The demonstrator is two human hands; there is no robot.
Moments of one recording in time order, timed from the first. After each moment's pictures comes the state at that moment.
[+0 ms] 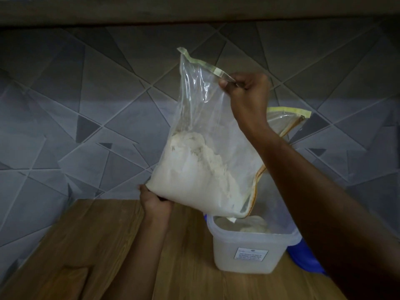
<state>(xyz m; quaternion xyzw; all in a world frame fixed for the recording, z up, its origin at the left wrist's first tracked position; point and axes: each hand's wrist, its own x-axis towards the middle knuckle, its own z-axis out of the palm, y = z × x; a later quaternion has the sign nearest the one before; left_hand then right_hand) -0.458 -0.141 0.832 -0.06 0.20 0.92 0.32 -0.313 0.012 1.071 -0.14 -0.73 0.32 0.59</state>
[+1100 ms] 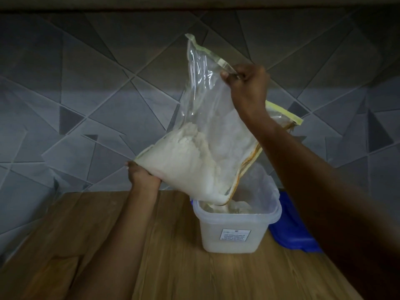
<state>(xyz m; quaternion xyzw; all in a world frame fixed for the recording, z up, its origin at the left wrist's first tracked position) -0.469 -0.126 0.861 -0.10 0.28 0.91 0.30 -0.274 0.038 1.068 -0.19 -0.74 0.27 0.58</state>
